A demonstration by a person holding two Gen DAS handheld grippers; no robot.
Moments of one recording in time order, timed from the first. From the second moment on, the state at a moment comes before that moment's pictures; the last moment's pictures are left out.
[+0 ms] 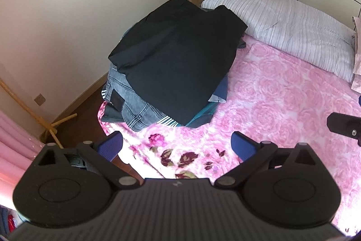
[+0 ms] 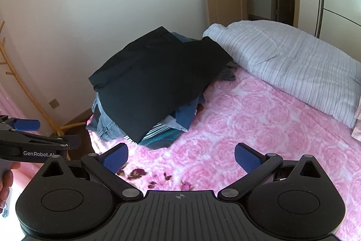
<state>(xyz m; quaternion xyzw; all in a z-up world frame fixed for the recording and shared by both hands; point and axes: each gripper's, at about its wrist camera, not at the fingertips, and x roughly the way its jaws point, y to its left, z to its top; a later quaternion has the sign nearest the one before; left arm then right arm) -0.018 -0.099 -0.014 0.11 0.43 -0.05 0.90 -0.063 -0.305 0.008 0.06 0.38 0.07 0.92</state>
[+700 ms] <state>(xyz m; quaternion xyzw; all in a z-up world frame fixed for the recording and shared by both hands) 0.119 -0.071 -0.063 0.21 0.43 -0.07 0.87 0.065 -0.258 -0.015 0.03 0.41 0.03 0.91</state>
